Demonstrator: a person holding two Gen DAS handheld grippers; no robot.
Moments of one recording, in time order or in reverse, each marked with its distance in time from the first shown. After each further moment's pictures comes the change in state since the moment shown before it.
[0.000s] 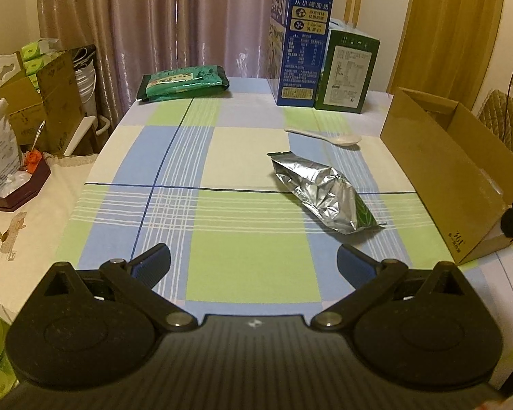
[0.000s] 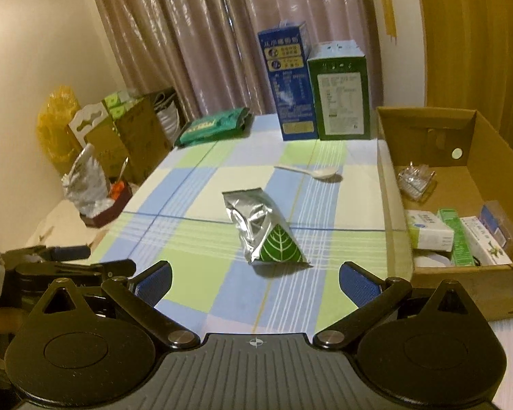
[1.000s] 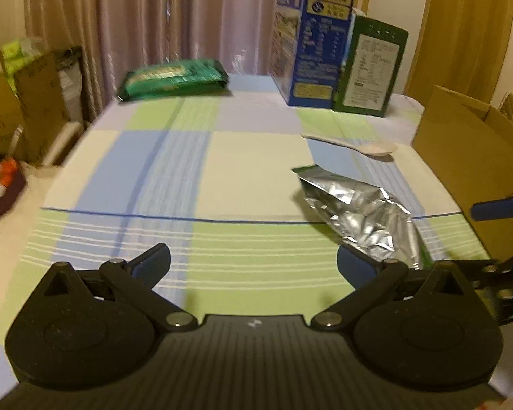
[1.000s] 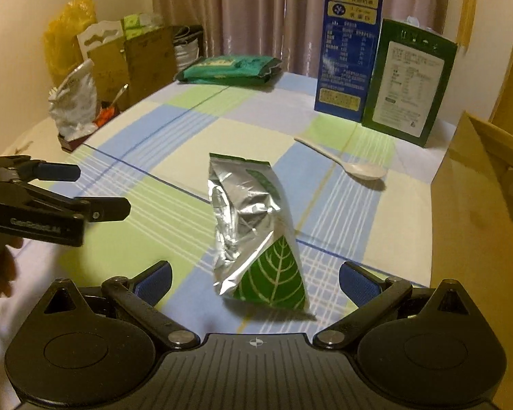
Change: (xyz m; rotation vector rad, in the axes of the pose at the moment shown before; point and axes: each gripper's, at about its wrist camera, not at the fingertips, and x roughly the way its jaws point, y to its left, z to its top) left arm 0.122 0.027 0.024 -0.006 -0.017 -0.050; right arm 0.166 -0.007 0.011 -0.289 0.131 -0.049
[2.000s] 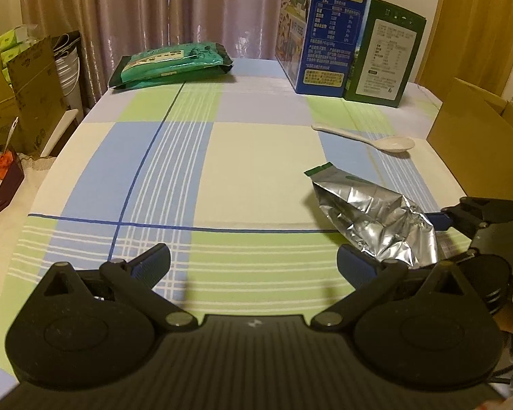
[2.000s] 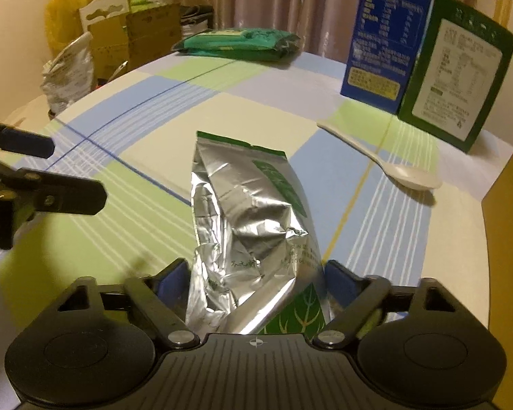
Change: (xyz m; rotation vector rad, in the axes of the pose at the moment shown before) left arm 0.030 0.004 0.017 0.006 0.050 0.034; right arm 0.096 0.000 0.012 -0.063 0.027 0.005
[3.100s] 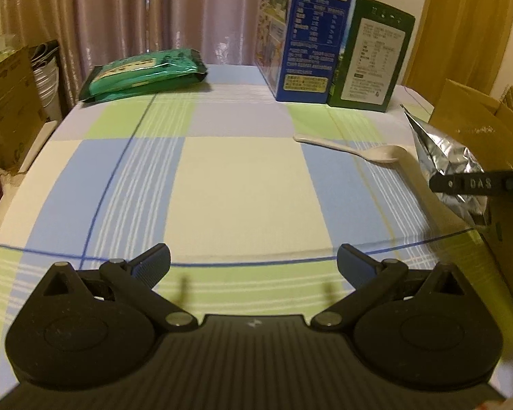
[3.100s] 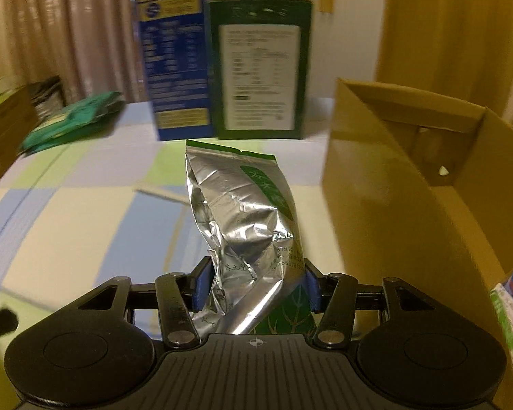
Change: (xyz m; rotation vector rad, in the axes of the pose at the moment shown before) left arm 0.036 -0.010 0.020 0.039 -0.020 -0.060; right arm -0.043 -0.096 0.026 0.424 -0.072 -0.346
